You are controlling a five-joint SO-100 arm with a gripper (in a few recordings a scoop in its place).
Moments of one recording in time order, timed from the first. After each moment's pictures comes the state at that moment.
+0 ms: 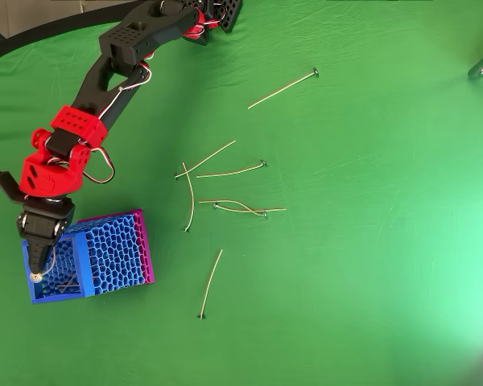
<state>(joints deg) 26.5 48.7 15.0 37.2 -23.6</state>
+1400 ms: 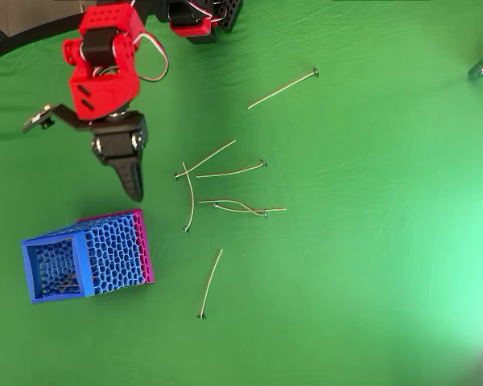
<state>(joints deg) 4.1 114.5 82.4 56.8 -14.1</state>
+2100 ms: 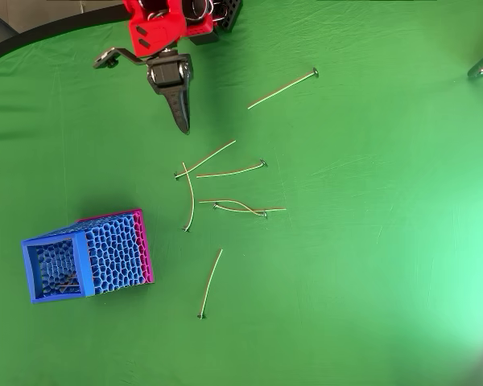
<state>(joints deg) 1.1 174.3 158.6 37.7 -8.5</state>
